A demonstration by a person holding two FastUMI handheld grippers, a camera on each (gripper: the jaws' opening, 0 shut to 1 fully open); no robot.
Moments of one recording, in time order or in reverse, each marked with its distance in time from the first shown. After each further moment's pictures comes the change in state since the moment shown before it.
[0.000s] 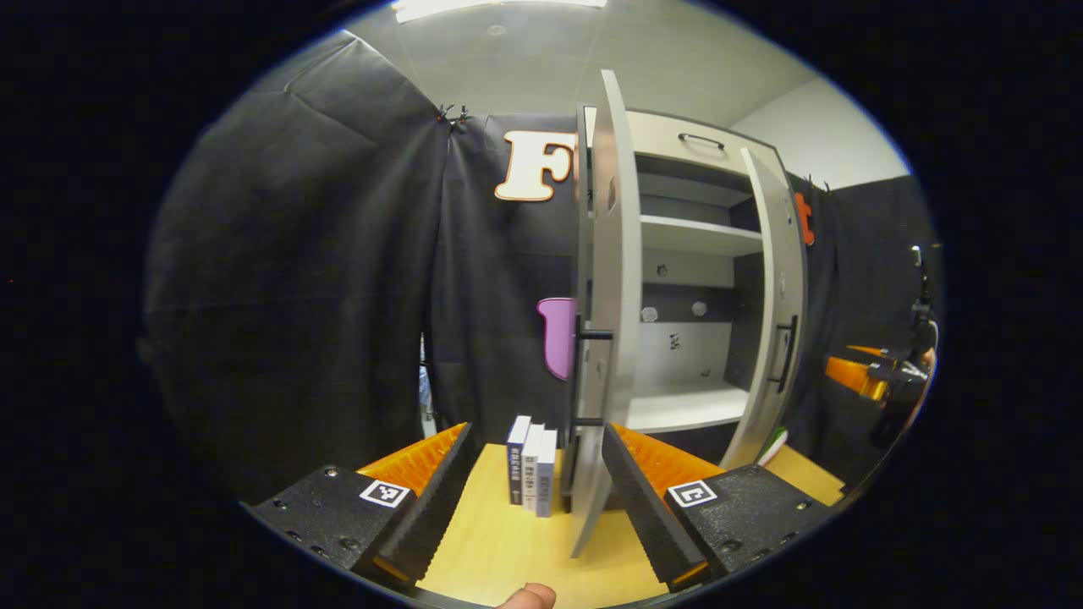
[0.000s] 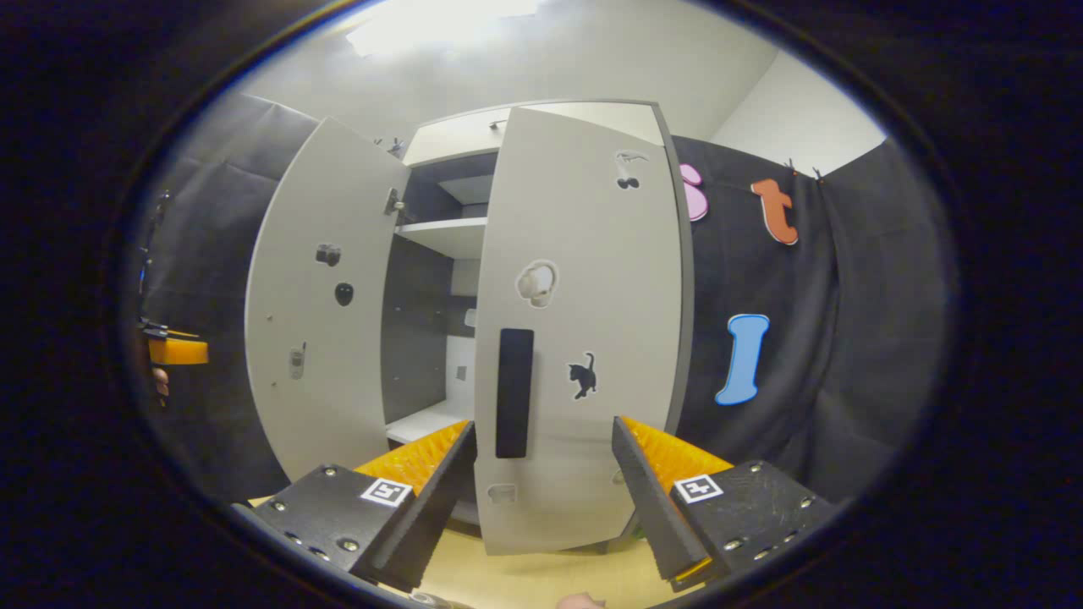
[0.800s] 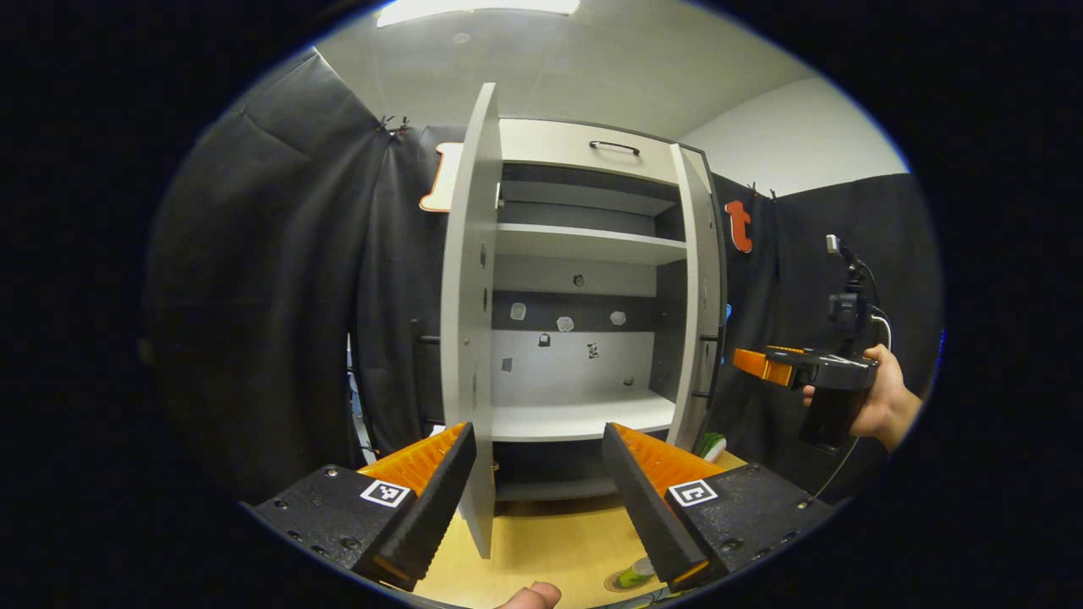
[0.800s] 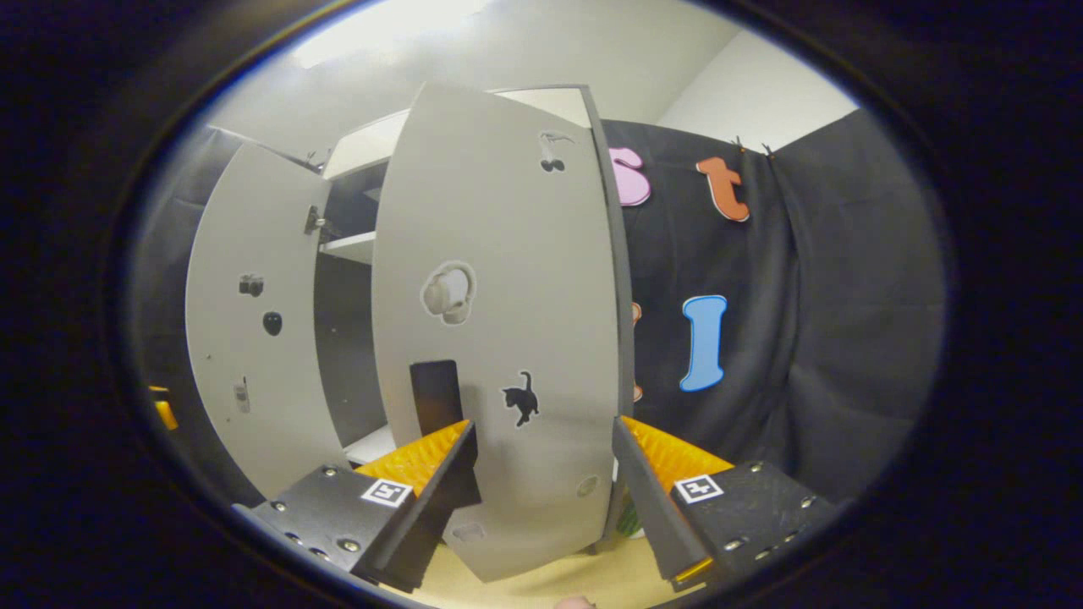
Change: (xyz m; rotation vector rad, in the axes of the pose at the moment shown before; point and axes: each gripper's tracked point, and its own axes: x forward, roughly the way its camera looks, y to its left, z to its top) left arm -0.035 -0.139 0.016 -0.034 -0.072 -0.188; right arm 0.032 -0.062 0.010 0.086 0.027 -0.153
